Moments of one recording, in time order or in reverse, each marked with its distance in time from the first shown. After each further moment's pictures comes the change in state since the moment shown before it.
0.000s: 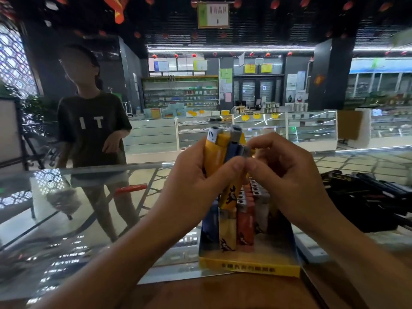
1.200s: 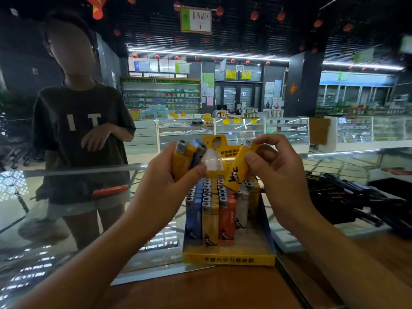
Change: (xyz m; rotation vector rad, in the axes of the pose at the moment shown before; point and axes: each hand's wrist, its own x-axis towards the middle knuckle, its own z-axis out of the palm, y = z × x) left_hand -0.004 -0.021 -0.017 0.224 0.101 -0.029; right_hand -0.005 -0.001 -0.005 0.219 0.312 0.271
